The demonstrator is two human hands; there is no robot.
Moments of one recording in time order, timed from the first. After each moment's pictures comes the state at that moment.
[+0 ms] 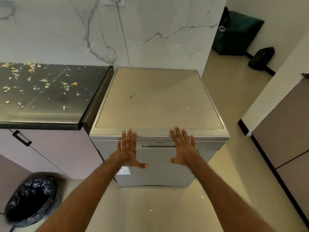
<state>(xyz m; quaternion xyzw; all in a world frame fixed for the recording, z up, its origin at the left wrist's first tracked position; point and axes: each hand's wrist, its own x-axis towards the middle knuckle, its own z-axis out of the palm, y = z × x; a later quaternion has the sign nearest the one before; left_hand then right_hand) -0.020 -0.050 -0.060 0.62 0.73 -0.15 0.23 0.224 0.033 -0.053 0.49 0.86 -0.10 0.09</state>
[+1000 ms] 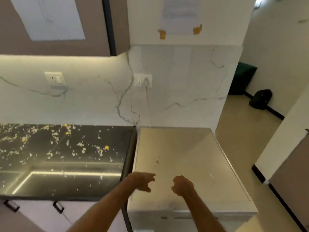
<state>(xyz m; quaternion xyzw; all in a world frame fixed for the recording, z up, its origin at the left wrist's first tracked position) -0.153 0.038 0.137 0.73 0.60 -0.23 0.22 0.044 0.082 0.100 0.56 0.79 -0.19 0.14</state>
